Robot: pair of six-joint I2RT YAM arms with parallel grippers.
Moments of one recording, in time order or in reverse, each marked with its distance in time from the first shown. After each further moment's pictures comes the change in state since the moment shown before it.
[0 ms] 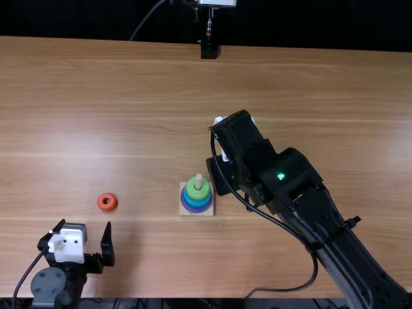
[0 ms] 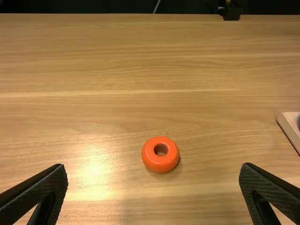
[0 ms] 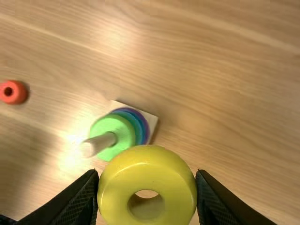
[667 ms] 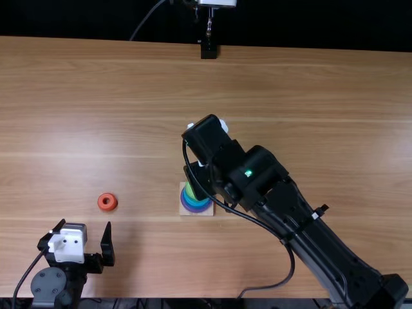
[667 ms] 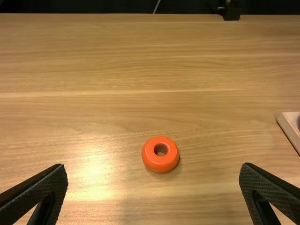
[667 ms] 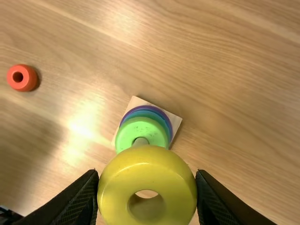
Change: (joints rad) left arm 0.000 0.000 0.000 0.000 0.000 0.000; right arm 0.087 0.103 0.041 -0.002 0.003 0.007
